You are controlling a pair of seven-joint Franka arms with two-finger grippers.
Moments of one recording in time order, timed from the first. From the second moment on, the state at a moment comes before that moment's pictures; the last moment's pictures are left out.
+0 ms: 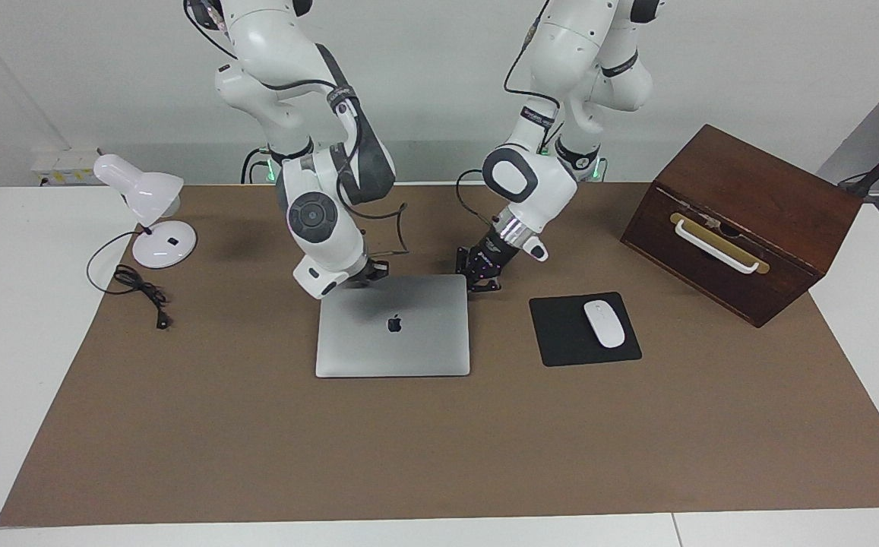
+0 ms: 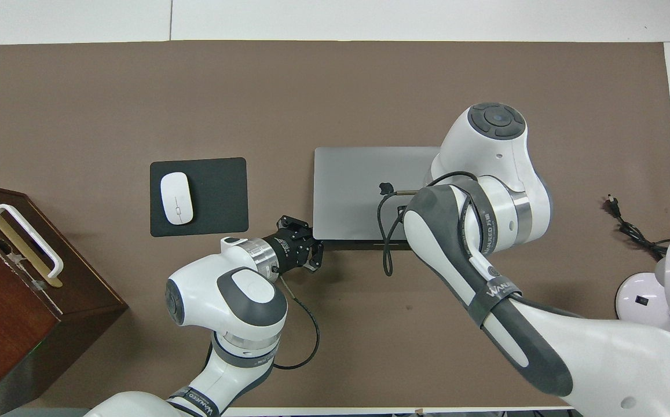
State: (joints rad) left arm -0.63 0.24 -0.10 -2.24 -1.80 2.88 -1.18; right arm 0.39 0.31 -0.05 -1.84 0.21 1.85 0.30
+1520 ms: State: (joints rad) left arm -0.63 0.24 -0.10 -2.24 -1.81 2.87 -1.17; right arm 0.39 0.28 -0.05 -1.81 0.21 1.83 0.30
